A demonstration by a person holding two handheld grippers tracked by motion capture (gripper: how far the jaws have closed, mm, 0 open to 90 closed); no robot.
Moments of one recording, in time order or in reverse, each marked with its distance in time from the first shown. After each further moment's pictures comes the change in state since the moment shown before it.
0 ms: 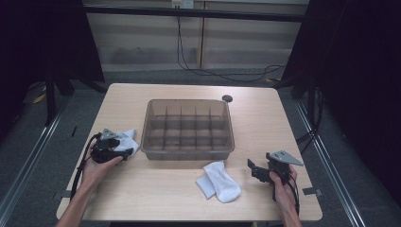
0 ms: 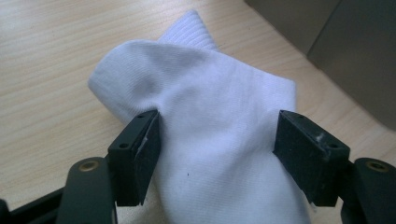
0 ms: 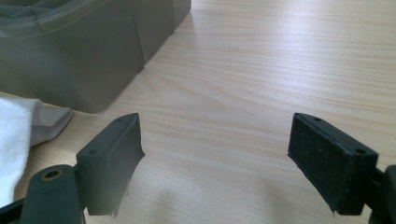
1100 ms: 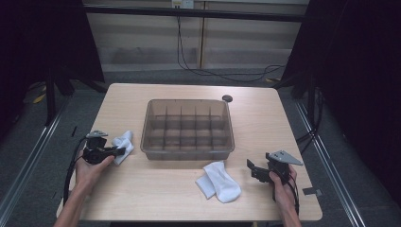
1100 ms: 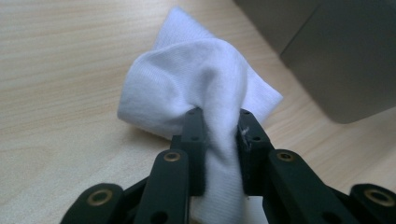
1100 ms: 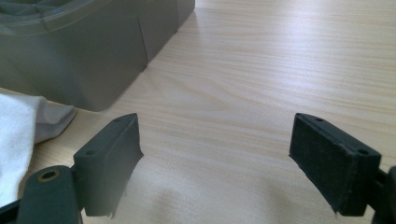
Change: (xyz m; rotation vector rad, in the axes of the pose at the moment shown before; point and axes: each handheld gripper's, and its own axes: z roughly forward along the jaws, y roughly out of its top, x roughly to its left) left arm 0.018 -0.006 -0.022 0.002 -0.158 -0.183; right arm 0.000 0.000 0.000 0.005 0.012 -0.007
